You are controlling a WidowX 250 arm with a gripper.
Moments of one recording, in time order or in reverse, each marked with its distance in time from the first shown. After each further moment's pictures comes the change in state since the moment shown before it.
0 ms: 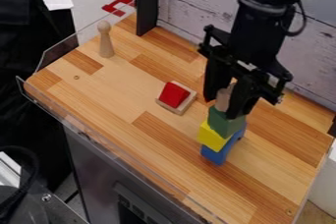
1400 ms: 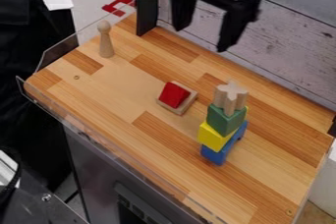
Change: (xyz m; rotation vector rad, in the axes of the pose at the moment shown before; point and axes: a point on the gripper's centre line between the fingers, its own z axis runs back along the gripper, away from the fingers) arm 0.008 0.070 0.040 0.030 -0.093 0.265
